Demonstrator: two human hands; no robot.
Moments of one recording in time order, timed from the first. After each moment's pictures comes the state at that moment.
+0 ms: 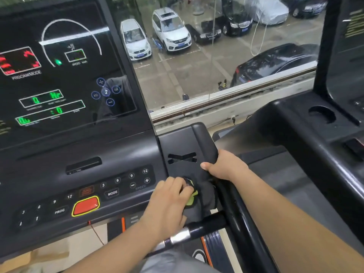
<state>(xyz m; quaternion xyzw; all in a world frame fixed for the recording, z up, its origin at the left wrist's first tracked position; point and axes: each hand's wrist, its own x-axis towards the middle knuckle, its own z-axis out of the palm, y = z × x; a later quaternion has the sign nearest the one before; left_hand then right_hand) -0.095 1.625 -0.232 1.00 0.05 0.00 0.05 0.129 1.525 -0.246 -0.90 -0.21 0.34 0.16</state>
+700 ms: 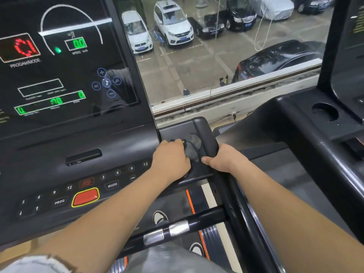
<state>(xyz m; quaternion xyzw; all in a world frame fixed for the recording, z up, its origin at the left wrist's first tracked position) -0.004 1.660 -0.201 0.96 0.27 -0.04 0.08 0.137 1.530 -0.252 -0.90 -0.21 0.35 0.17</state>
